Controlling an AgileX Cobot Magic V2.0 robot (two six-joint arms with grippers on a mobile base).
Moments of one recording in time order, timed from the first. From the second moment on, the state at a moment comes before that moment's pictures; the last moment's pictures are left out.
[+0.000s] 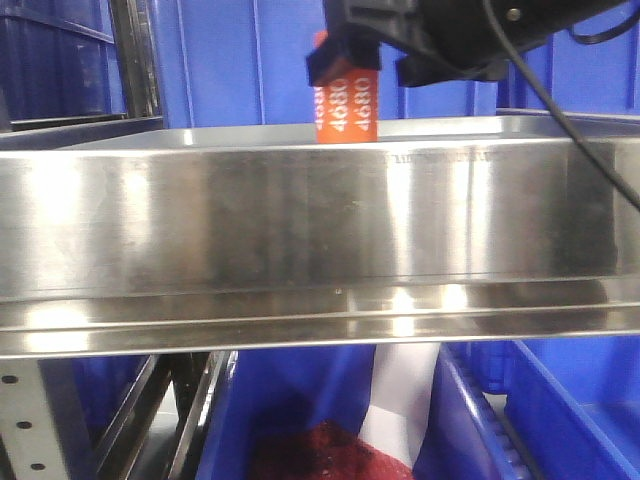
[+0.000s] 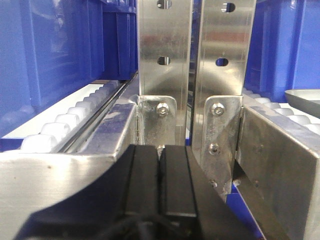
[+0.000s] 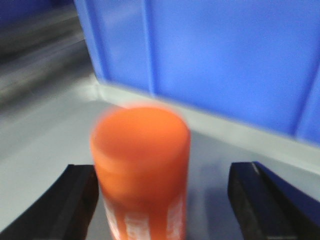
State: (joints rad) left arm -0.02 -0.01 0.03 0.00 0.03 0.00; right arm 0.51 1.49 -0.85 -0.42 -0.27 0.55
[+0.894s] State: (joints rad) left arm -0.02 -0.01 0.03 0.00 0.03 0.00; right arm 0.54 1.35 -0.81 -0.47 -0.32 0.55
